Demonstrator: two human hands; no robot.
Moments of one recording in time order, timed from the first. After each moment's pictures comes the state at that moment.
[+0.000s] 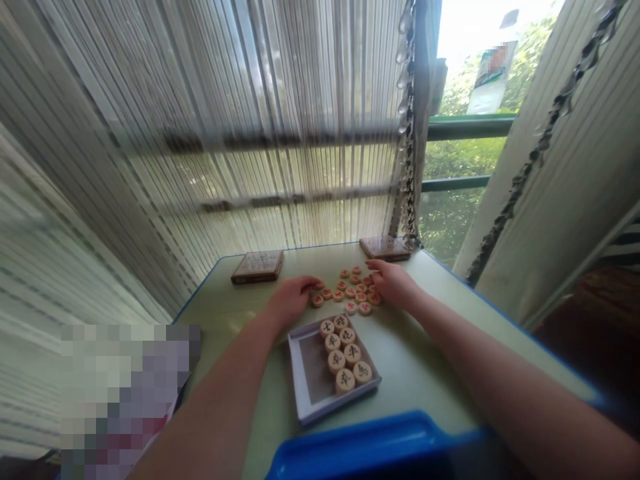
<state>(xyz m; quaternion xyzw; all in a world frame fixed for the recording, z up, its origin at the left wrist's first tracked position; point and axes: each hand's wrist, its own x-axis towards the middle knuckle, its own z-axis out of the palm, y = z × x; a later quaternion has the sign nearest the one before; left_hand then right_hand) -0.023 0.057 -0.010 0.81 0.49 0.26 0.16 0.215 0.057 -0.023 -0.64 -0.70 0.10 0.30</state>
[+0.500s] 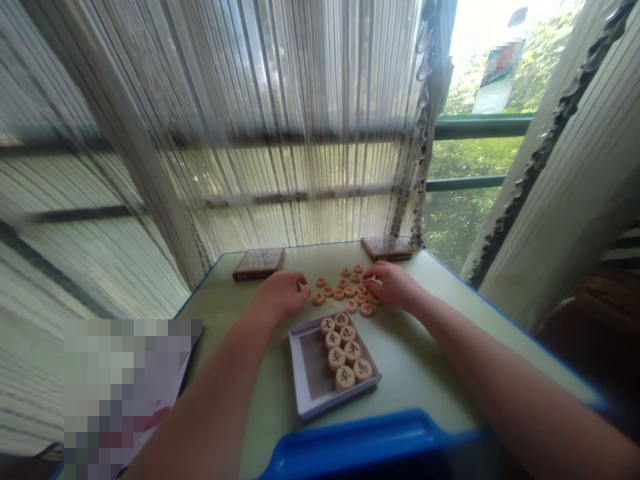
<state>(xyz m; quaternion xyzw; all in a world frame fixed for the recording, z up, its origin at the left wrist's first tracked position) -0.027 0.043 0.015 0.79 0.60 0.16 0.04 0.218 0.049 -0.020 -0.55 -0.78 0.05 0.28</state>
